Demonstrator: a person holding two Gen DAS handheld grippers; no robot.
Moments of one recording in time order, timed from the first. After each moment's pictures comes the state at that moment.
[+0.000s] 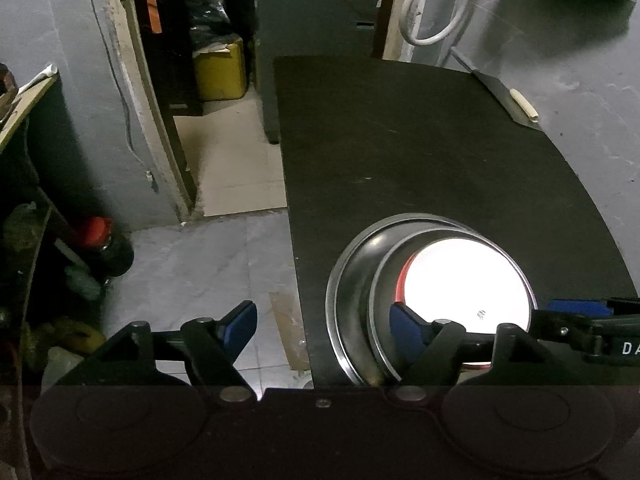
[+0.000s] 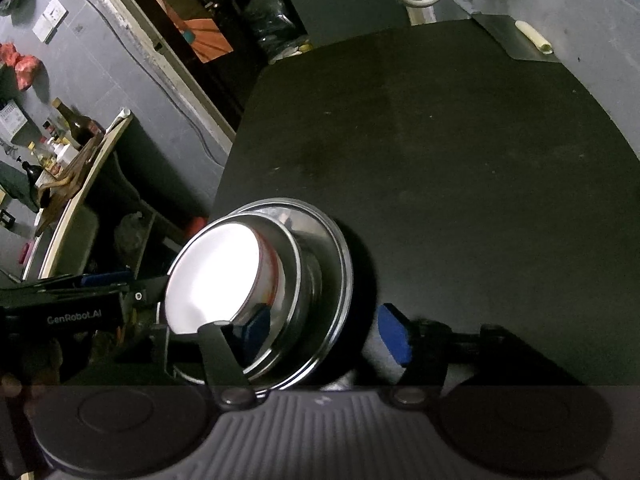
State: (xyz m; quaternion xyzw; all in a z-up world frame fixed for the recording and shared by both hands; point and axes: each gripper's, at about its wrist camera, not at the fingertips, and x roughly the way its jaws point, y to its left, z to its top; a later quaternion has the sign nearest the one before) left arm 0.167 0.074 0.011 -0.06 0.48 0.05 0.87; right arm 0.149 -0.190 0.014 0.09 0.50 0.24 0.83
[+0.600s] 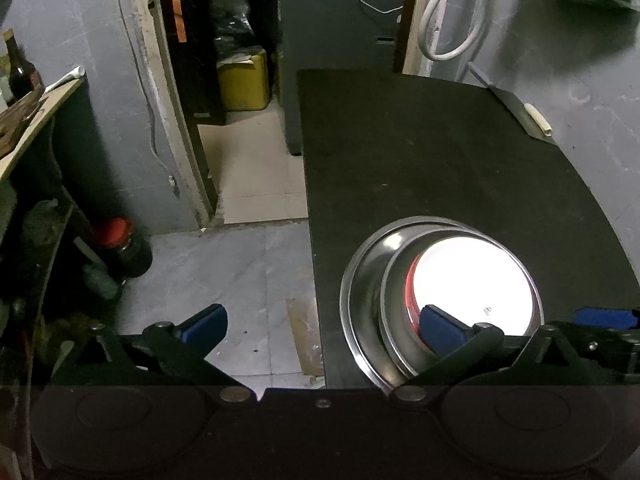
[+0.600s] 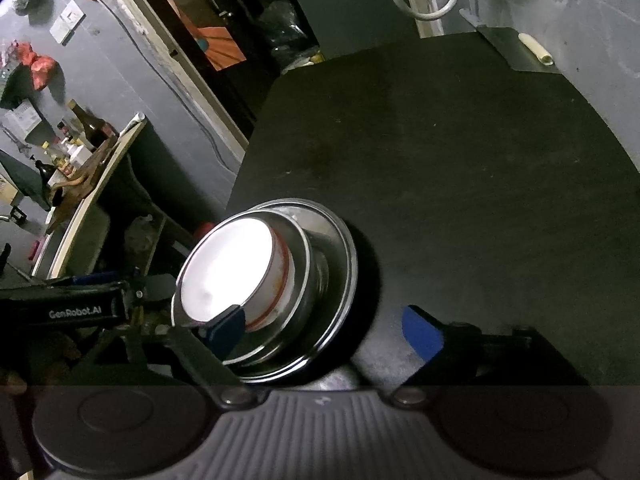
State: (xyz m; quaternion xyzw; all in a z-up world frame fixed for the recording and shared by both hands) left arm 0.150 0.069 0.018 -0.06 0.46 0.08 0.88; right arm 0.139 -0.202 0.021 0.09 0.48 0.26 0.84
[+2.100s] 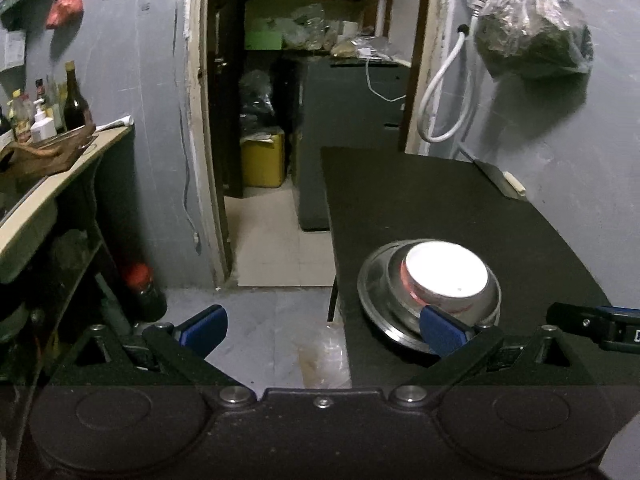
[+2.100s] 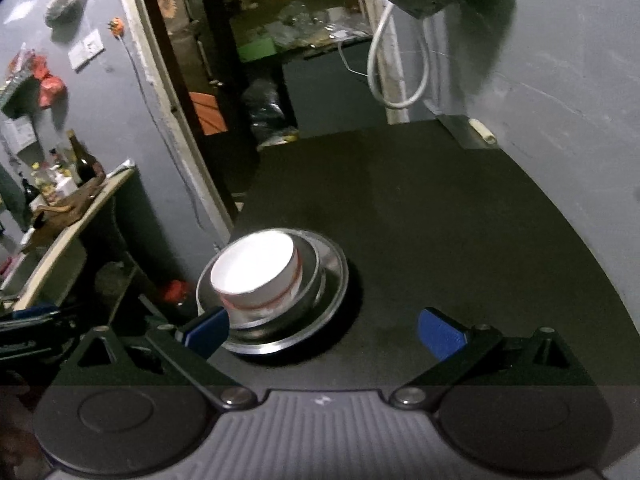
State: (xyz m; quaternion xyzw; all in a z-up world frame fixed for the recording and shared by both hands) left arm 0.019 0.065 0.044 -0.06 0.33 0.10 0.94; right arm 0.026 -0.199 0.051 0.06 0.35 0.18 0.92
